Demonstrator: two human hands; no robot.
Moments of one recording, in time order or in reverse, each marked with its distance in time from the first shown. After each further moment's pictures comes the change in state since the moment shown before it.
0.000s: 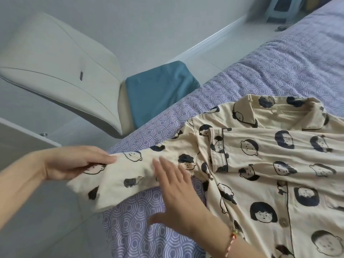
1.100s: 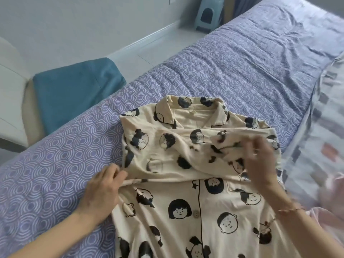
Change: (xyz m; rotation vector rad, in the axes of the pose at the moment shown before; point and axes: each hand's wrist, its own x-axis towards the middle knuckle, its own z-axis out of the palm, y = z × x) left_hand 0.162 -0.014 0.188 1.231 0.776 1.006; right_hand -0.152 0.224 -0.154 0.122 0.973 0.734
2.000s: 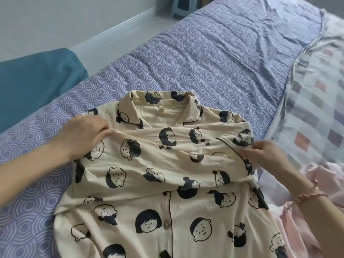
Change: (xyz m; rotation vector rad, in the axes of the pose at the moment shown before) left_hand 0.155 -0.010 -0.017 0.013 -0.013 0.245; right_hand 0.054 0.065 -0.067 -0.221 -0.419 0.376
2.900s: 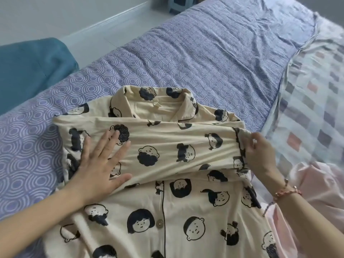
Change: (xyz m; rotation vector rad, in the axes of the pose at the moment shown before) left_hand -0.052 0.056 0.077 0.106 -0.129 -0.033; right_hand 0.011 0.014 0.023 -0.080 0.317 -0.100
